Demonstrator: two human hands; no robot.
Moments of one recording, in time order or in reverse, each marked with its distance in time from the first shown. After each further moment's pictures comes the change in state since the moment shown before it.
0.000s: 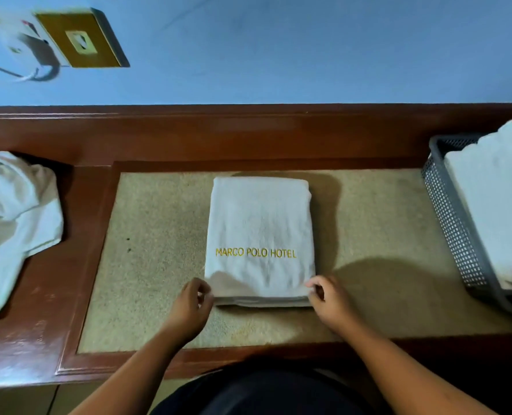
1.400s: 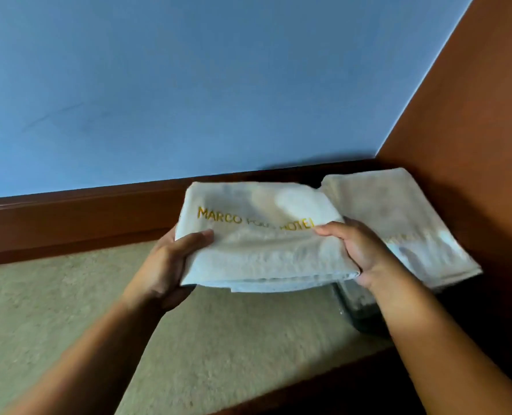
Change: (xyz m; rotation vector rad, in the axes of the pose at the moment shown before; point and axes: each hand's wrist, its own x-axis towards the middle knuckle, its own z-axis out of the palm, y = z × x) left_hand -0.046 0.379 0.007 -1.108 -0.483 0.239; right_hand -0.026 -0.029 -0.356 0.933 0.122 0.122
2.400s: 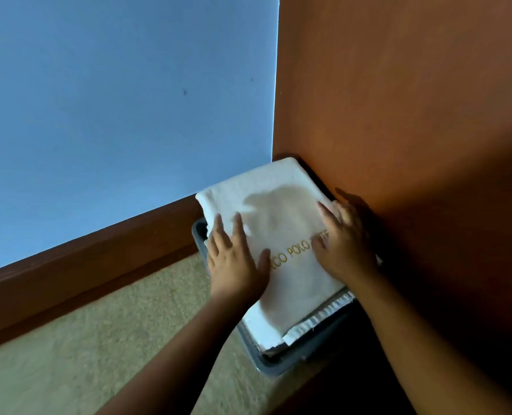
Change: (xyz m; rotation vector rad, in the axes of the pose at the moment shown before) left_hand 0.169 -0.166 0.280 1.478 0.166 0.376; right_hand 0.070 0.025 -0.278 -1.191 0.669 -0.431
